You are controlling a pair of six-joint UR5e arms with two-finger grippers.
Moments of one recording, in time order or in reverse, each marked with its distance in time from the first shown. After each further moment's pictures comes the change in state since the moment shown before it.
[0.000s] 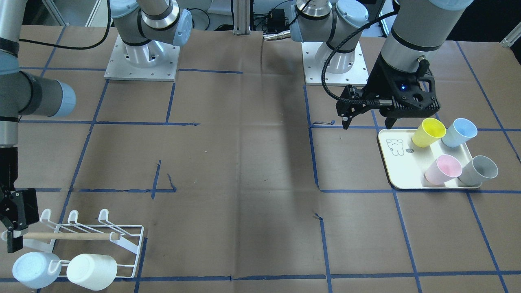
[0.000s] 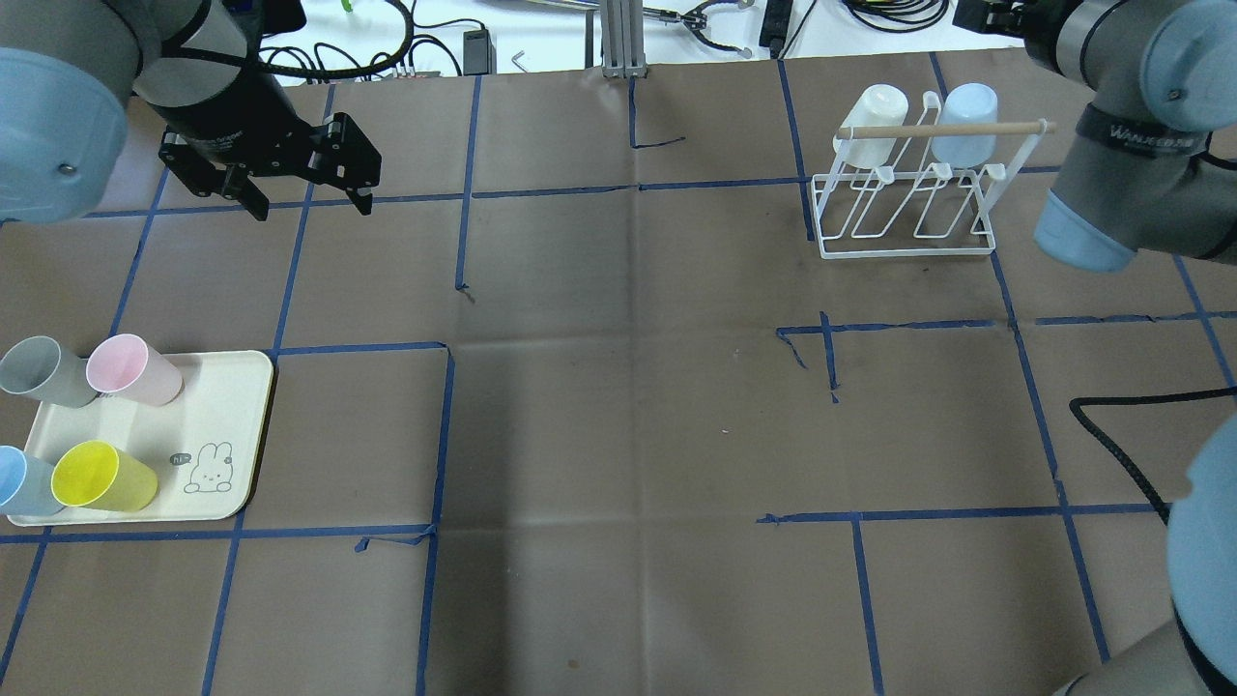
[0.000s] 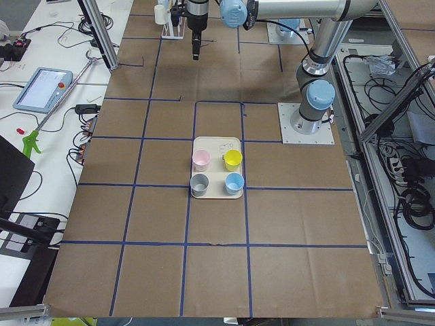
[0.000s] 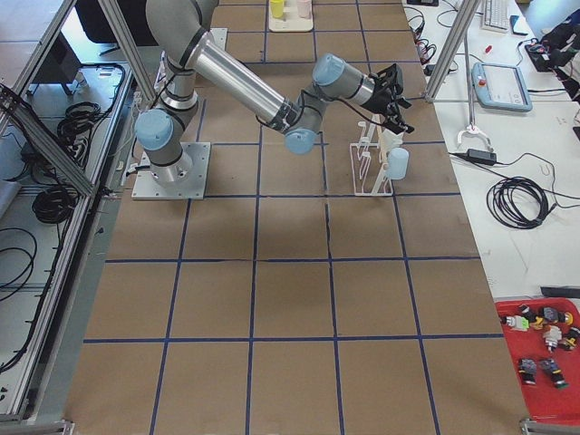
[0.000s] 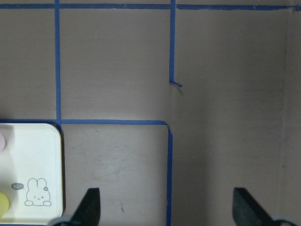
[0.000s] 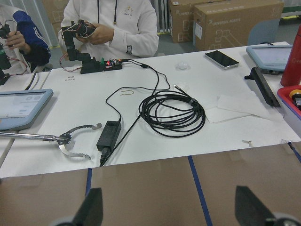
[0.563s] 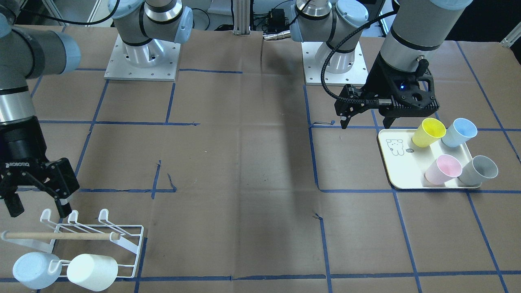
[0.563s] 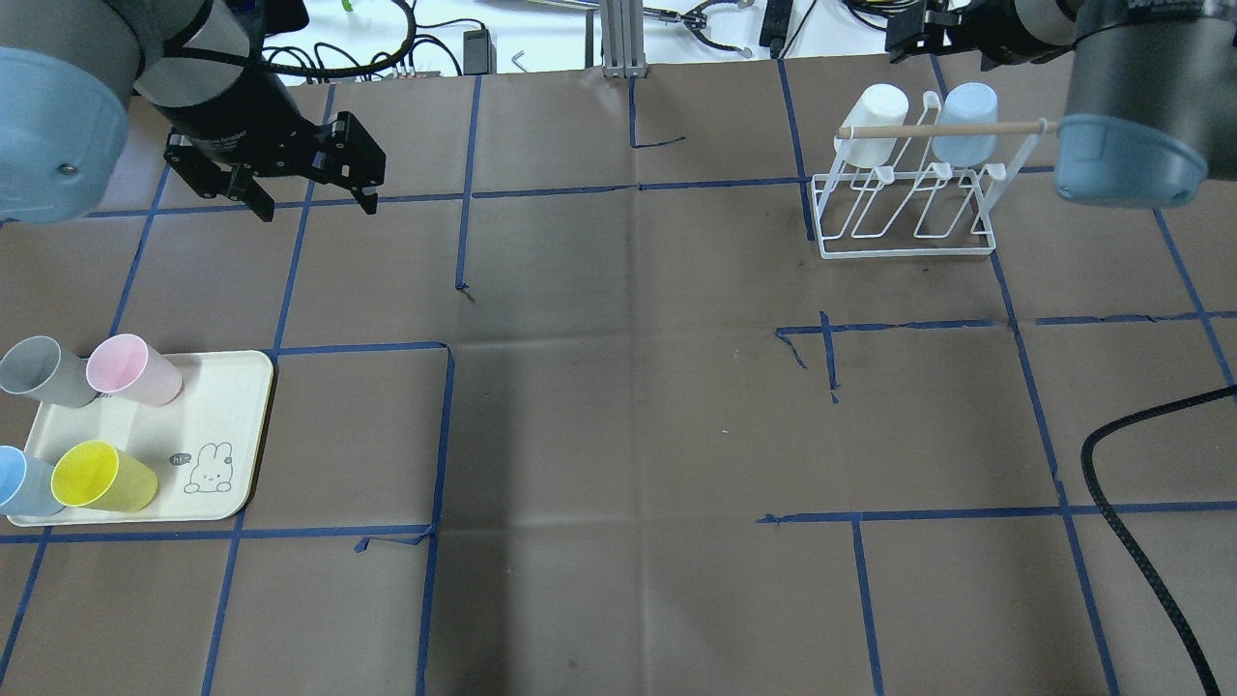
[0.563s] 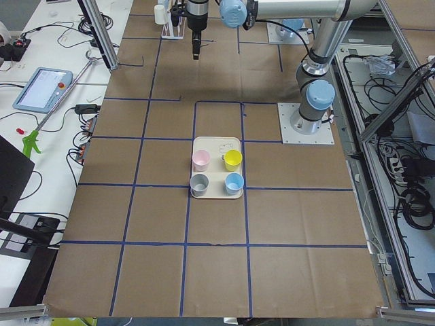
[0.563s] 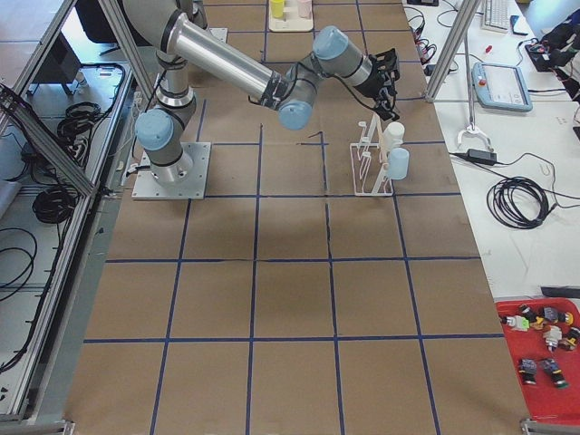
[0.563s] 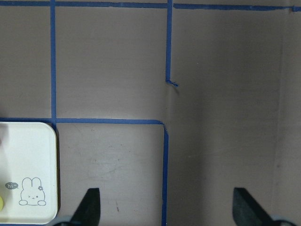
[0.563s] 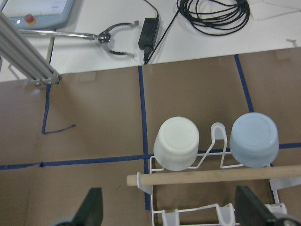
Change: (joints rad) left arm -0.002 0.001 0.000 -0.002 -0.016 -0.007; right arm 0.141 -0.157 -0.133 0.727 -0.061 0.005
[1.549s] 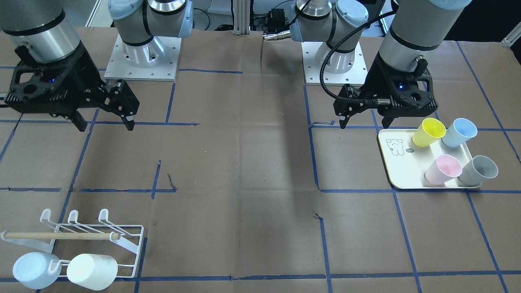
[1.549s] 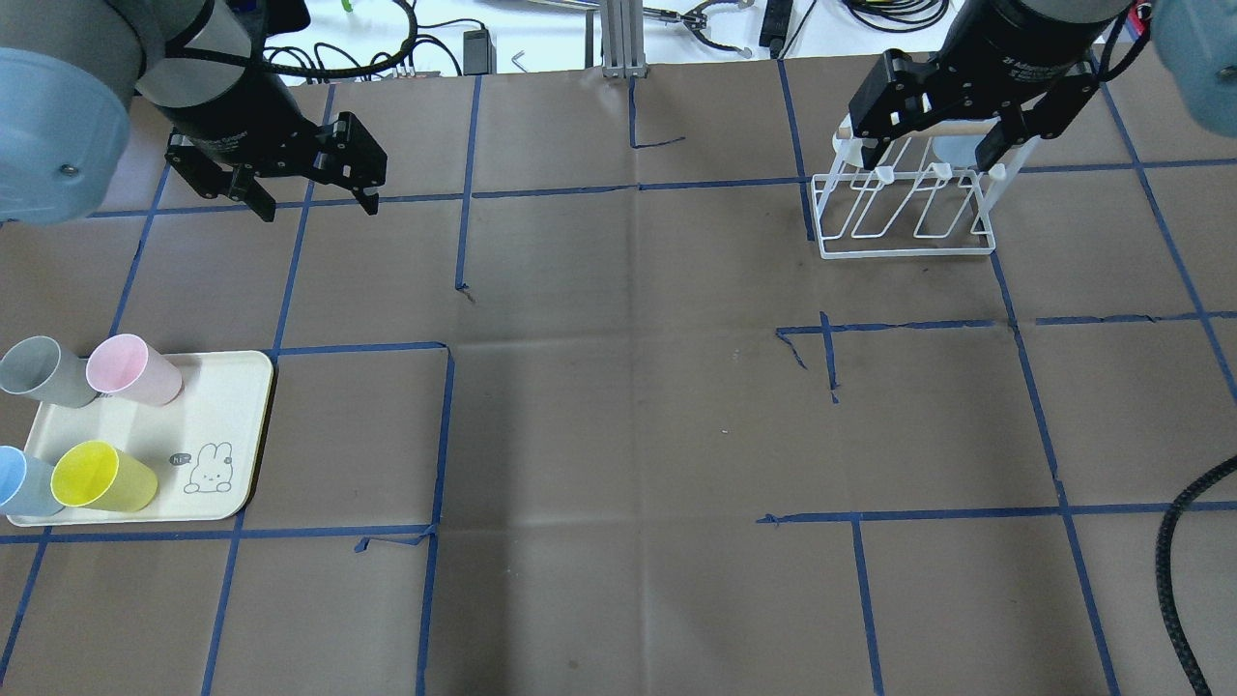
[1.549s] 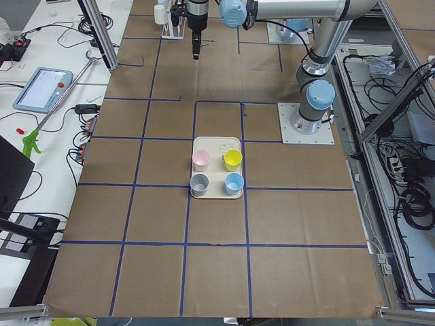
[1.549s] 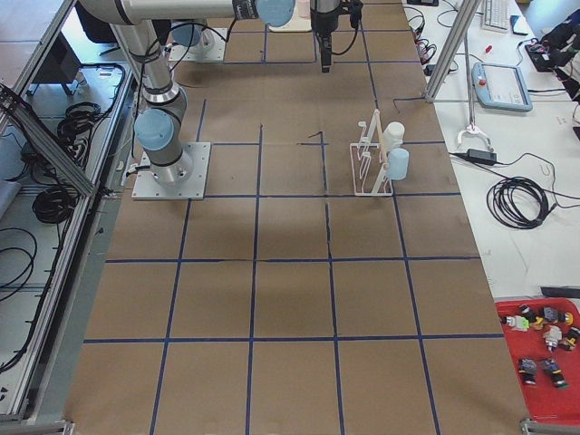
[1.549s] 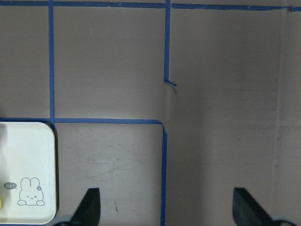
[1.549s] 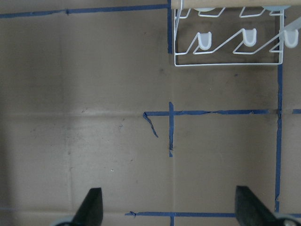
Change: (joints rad) left arm -0.001 -0.001 0.000 0.001 0.000 0.000; right arm 0.101 -0.173 -0.146 0.747 -0.087 0.013
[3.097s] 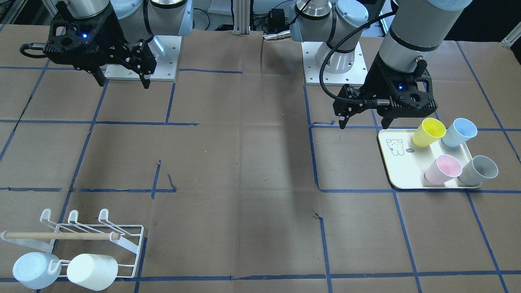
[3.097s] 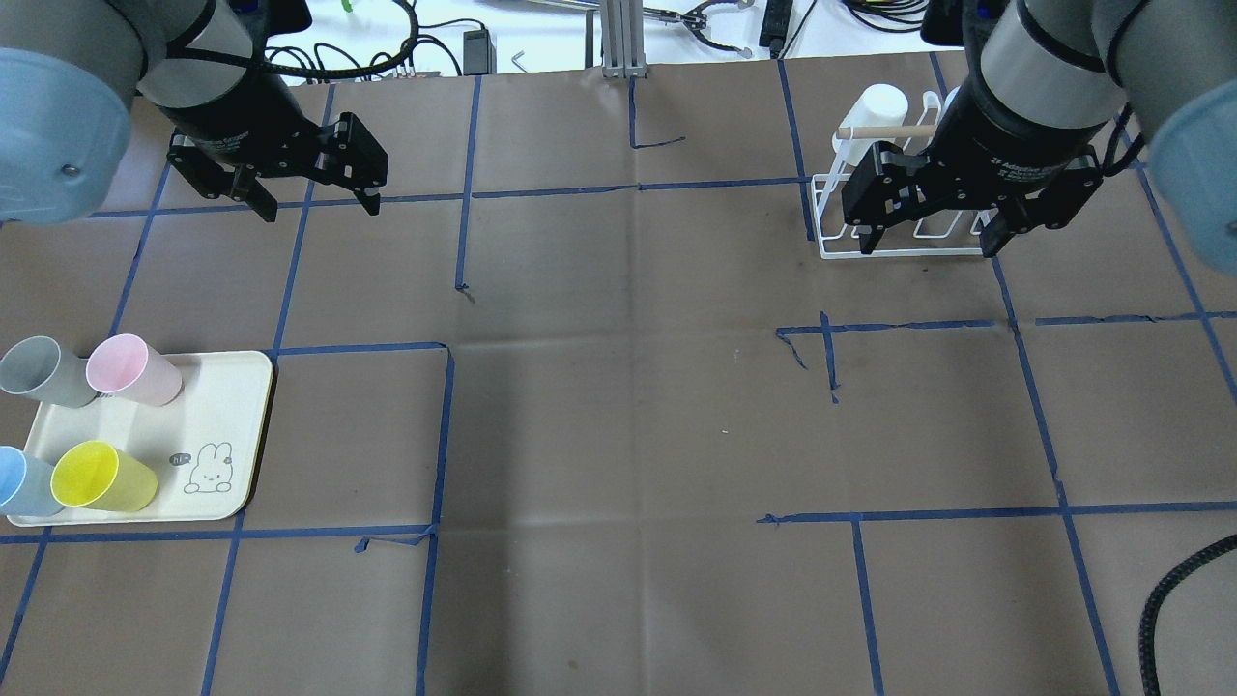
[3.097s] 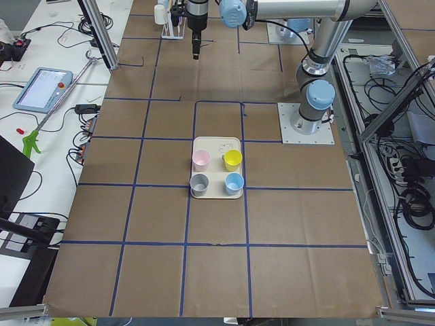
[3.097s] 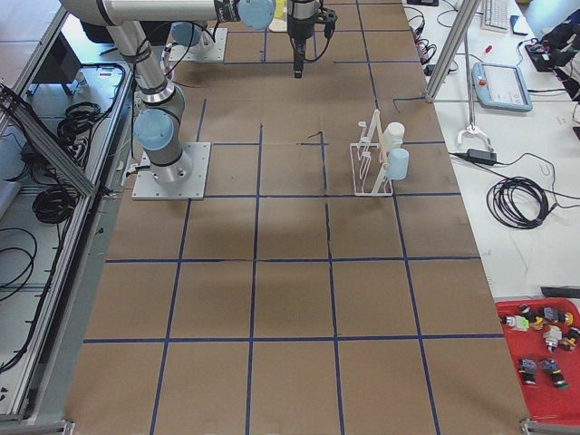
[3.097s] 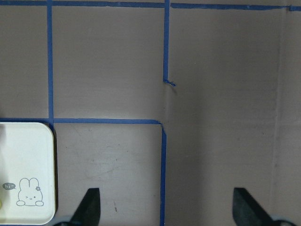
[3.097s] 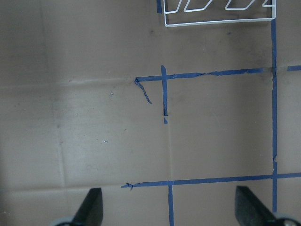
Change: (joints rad) left arm -0.001 -0.002 0.000 0.000 -0.003 0.002; right arm 0.045 -0.109 0.137 0.000 -0.060 0.086
